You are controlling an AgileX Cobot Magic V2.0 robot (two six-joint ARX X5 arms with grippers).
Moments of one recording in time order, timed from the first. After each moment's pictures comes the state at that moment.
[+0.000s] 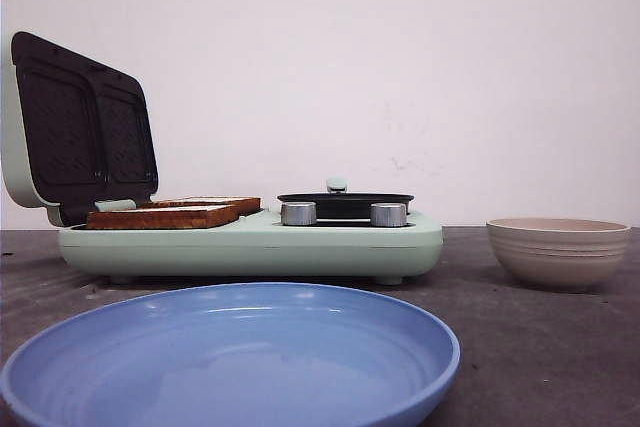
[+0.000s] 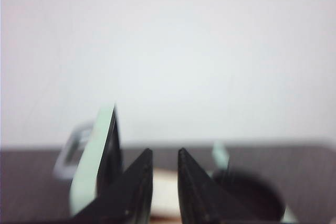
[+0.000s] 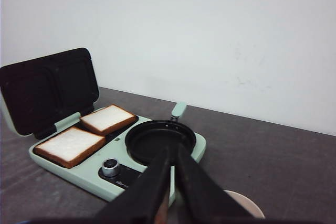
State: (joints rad) left arm -0.62 0.53 0.85 -0.19 -0.45 -0.07; right arm 0.79 0.24 0.69 -0.45 0.33 0.03
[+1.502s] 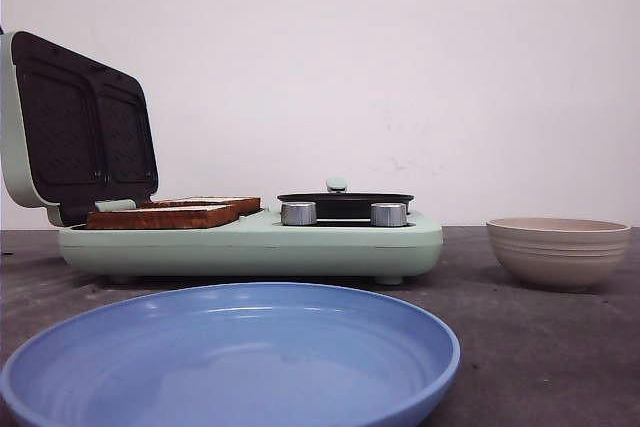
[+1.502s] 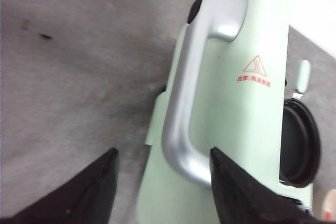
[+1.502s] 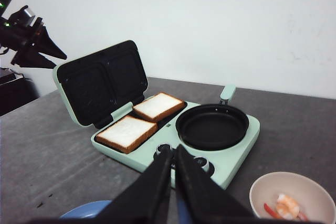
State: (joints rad) left arm 0.32 1.69 1.70 -0.90 0.59 -0.22; right arm 0.79 0.24 0.69 -0.50 0.18 0.20
